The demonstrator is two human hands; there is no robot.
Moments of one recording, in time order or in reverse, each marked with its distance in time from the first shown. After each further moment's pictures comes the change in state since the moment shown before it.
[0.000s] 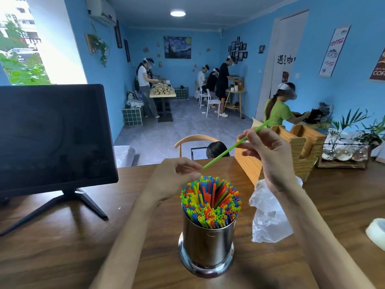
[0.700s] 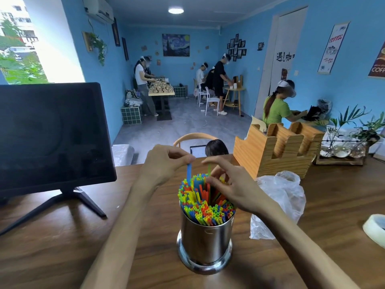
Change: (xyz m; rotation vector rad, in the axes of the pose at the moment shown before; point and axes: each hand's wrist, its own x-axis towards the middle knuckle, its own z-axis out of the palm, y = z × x) left_hand 0.015 0.014 -0.011 0.107 0.170 0.057; right_hand -0.036 0.037 0.016 -0.823 -0.546 -0.114
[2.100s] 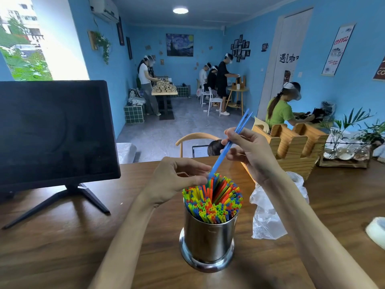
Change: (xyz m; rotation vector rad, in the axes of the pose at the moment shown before) left_hand -0.042 0.003 0.004 -0.393 -0.251 0.147; right_hand 0.042 -0.008 -0.037 0.970 0.294 0.321
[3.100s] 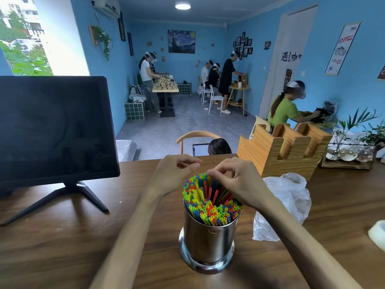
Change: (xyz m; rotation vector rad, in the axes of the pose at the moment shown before) left_hand 0.029 -0.041 -0.008 0.367 0.169 -0.174; right_hand -0.027 0.043 0.000 -1.009 -0.172 -0.314
